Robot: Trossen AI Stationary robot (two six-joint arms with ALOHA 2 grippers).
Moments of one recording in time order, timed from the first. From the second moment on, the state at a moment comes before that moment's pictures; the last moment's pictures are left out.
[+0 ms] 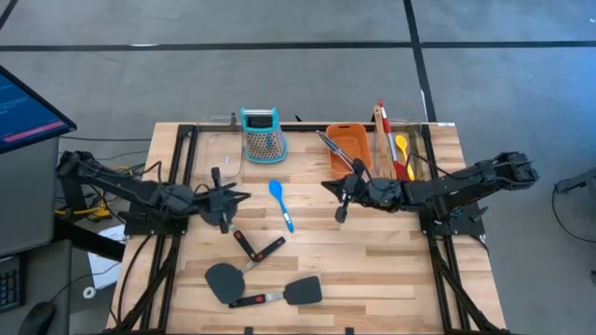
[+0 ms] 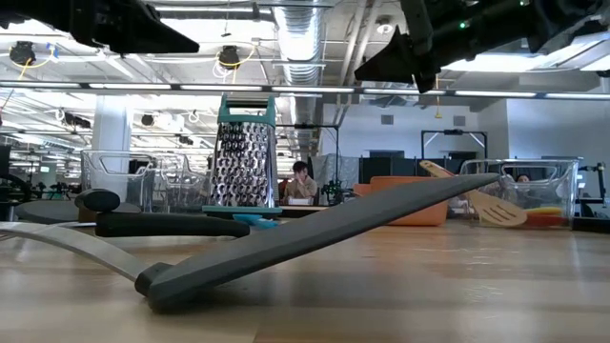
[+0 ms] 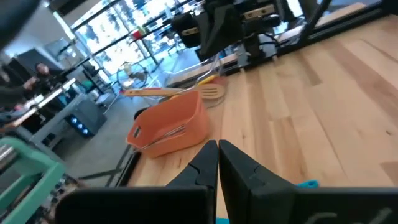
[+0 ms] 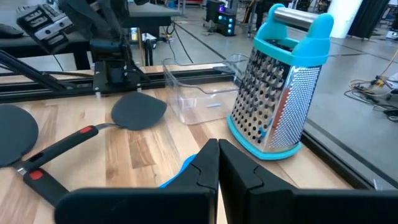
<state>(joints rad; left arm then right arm) -0.32 0.71 0.39 0.13 -0.60 0.35 0.12 1.30 0.61 0.45 0.49 0.04</state>
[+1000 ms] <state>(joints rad) -0.30 0.72 0.43 -0.03 -0.25 0.21 0.12 1.30 0.61 0.45 0.34 0.07</state>
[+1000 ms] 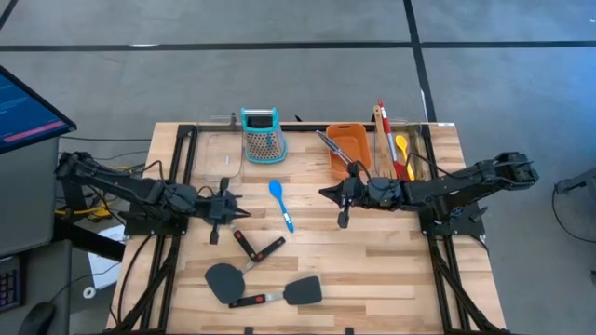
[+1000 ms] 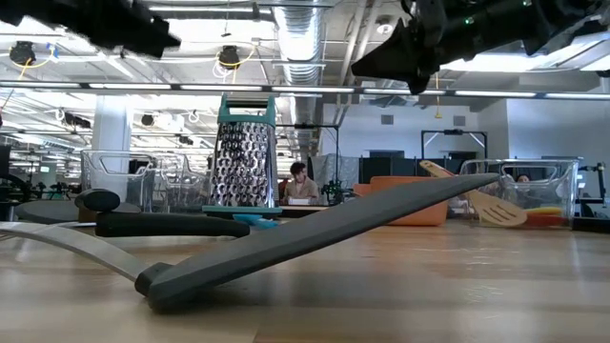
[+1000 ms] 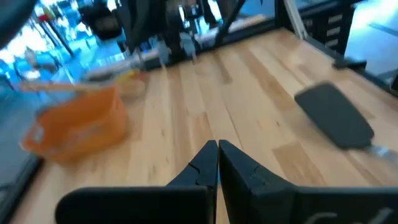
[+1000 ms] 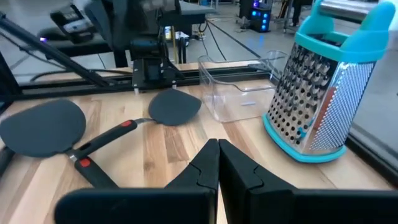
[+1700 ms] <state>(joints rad) -0.35 0.95 0.66 -0.62 -0.16 0.30 0.18 1.30 0.61 0.45 0.34 0.28</state>
